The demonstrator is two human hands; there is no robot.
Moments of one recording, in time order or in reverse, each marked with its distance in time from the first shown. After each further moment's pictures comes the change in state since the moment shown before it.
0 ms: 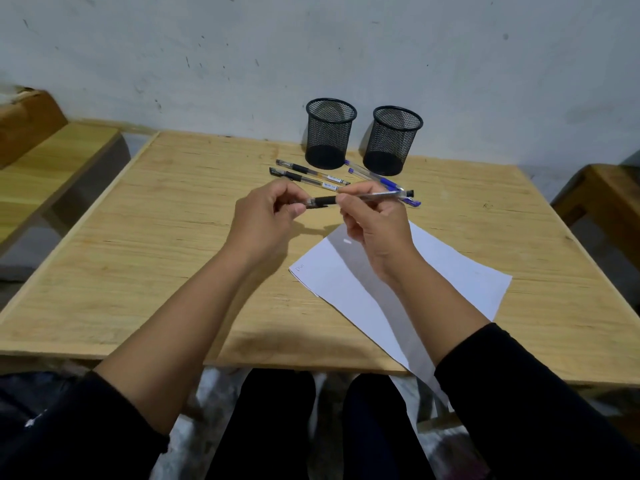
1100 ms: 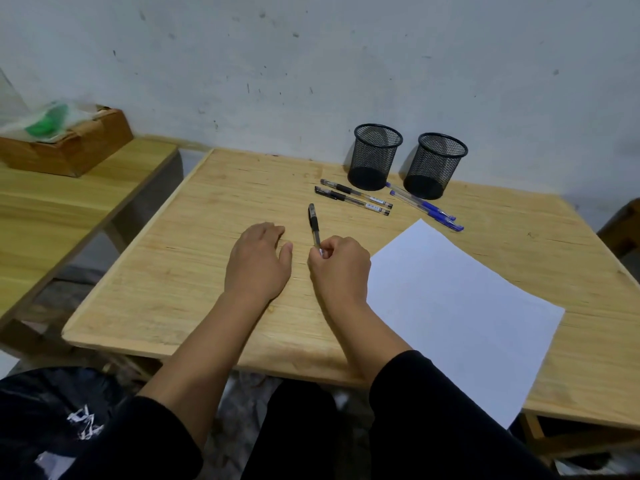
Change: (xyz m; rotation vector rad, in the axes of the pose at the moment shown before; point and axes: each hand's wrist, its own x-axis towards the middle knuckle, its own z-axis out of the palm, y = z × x) left_hand -0.013 -0.088 -0.032 0.576 0.080 -0.054; right_hand -0.005 0.064 0.098 -0.866 0.183 -0.042
